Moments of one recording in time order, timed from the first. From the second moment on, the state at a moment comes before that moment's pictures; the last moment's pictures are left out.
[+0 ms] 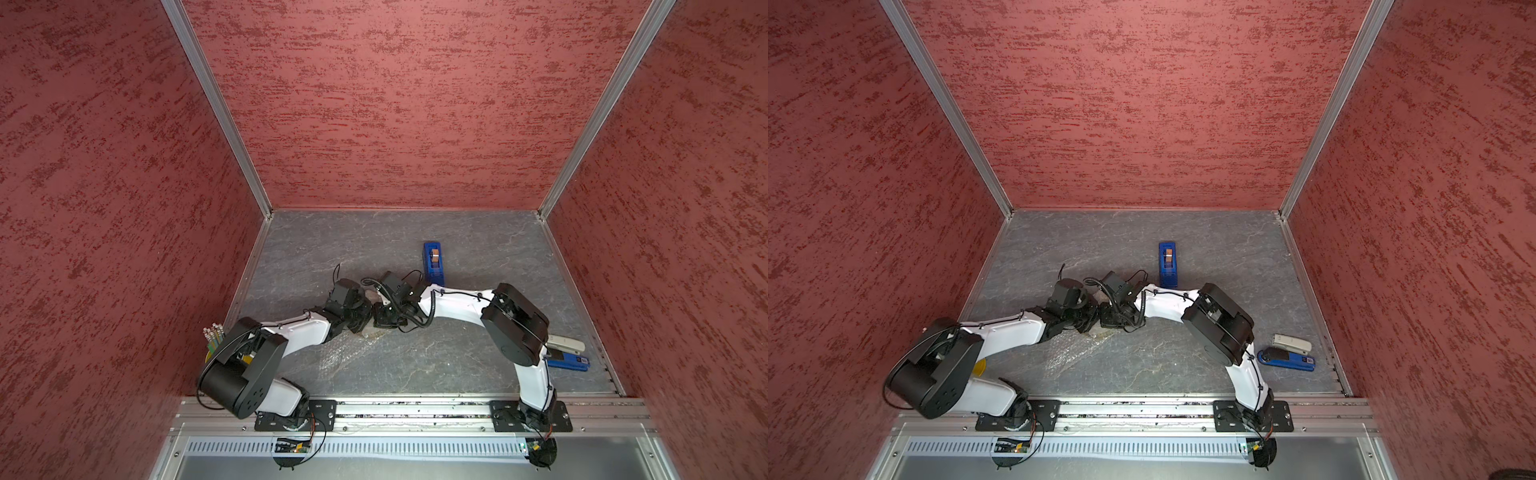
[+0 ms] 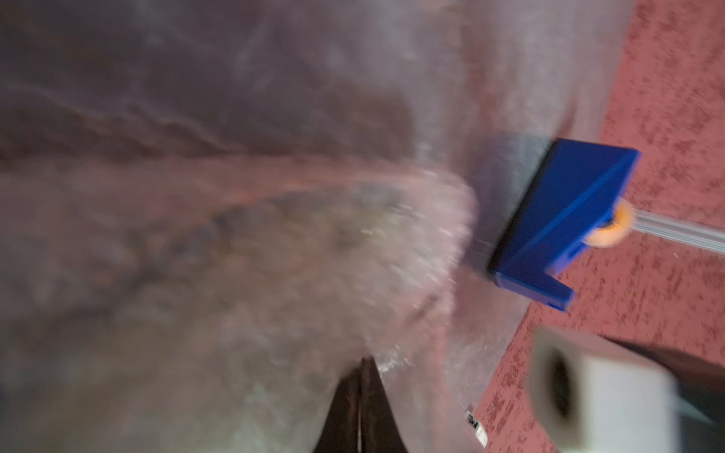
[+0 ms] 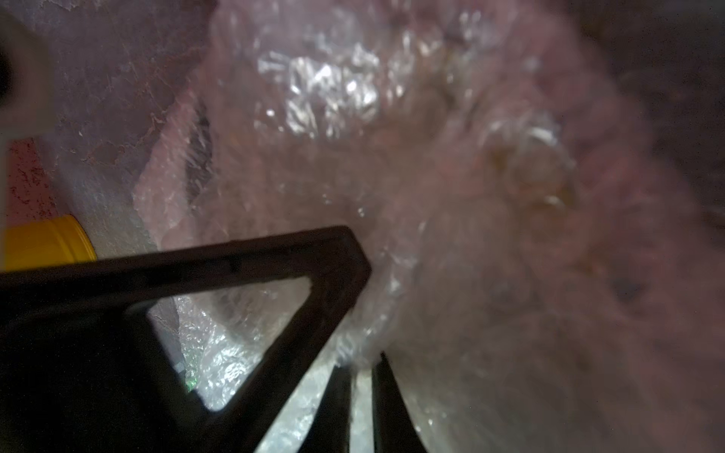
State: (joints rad) left arm -0.46 1.47 0.50 0.13 0.24 -1.38; right arm 0.93 2.03 1.34 -0.39 -0.29 0.88
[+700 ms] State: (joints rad) left arm -0.39 1.48 0.46 0.22 0.29 -1.38; right arm 0.96 1.89 1.14 -0.32 -0.33 0.88
